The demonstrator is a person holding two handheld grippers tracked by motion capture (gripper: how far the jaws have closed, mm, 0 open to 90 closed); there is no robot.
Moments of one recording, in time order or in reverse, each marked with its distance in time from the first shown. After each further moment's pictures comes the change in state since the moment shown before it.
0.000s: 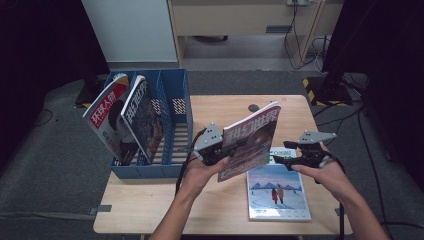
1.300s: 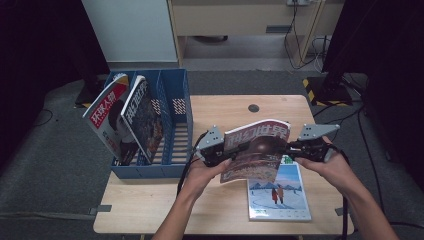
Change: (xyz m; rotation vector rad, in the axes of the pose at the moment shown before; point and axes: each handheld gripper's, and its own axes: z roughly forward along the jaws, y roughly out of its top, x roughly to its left) left arm 0.006 -0.024 0.013 0.025 -0.052 -0.098; right arm 0.011 0.038 -0.022 -0.004 0.109 -0.152
